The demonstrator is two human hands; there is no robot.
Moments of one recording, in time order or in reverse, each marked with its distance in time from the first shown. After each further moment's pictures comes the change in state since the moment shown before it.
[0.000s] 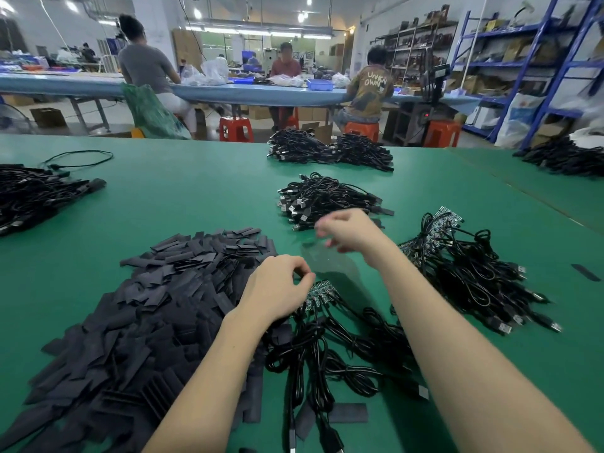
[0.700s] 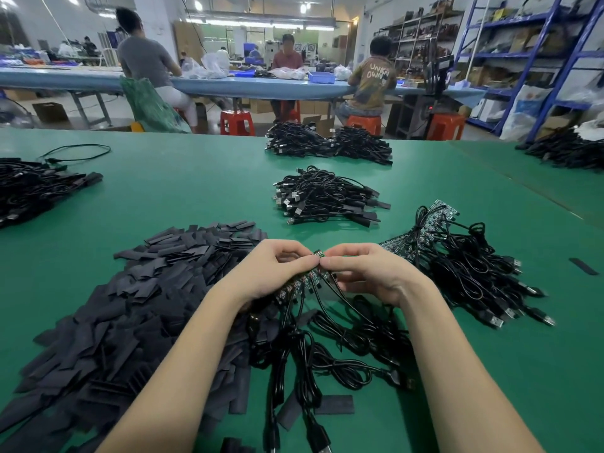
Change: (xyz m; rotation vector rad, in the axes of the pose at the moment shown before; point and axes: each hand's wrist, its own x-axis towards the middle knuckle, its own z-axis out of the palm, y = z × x) left_hand 0.001 0.014 -0.023 -0.641 -0.193 -0.021; right_hand -0.067 0.035 -0.022 0.464 -0.366 0.165
